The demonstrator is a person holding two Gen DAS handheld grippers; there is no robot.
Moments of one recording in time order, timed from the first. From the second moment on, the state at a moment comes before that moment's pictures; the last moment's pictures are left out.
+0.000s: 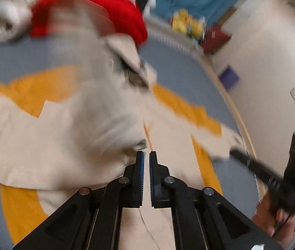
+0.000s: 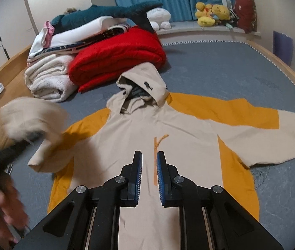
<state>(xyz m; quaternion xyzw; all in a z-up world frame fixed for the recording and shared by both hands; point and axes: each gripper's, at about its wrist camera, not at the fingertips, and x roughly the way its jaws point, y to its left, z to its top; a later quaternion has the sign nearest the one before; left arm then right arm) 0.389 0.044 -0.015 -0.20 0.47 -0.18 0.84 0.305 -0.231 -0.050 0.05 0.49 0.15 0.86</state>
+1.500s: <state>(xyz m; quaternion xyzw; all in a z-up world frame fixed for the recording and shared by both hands) 0.402 0.201 -0.043 -0.23 0.49 0.03 0.84 0.378 -0.304 -0.103 0.13 0.48 0.02 0.87</state>
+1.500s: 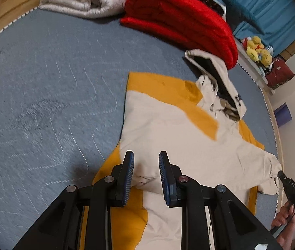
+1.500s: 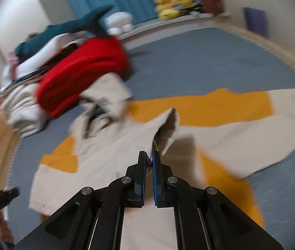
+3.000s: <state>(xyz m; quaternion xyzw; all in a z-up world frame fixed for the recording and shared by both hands) 0.397 0.138 -0.076 -0.11 0.57 0.02 0.82 0.399 -0.369 -0.189 0.12 0.60 -0.03 0.79</state>
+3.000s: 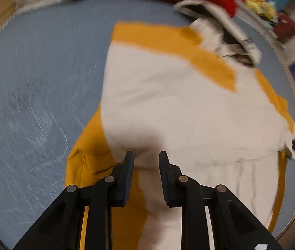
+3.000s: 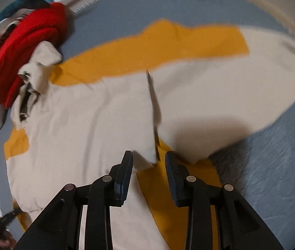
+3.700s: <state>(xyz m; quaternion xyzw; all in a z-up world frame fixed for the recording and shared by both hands) 0.362 0.037 -0.004 -0.04 0.49 -0.06 0.87 0.351 -0.513 -0.067 0.09 0.45 -0.09 0.88</state>
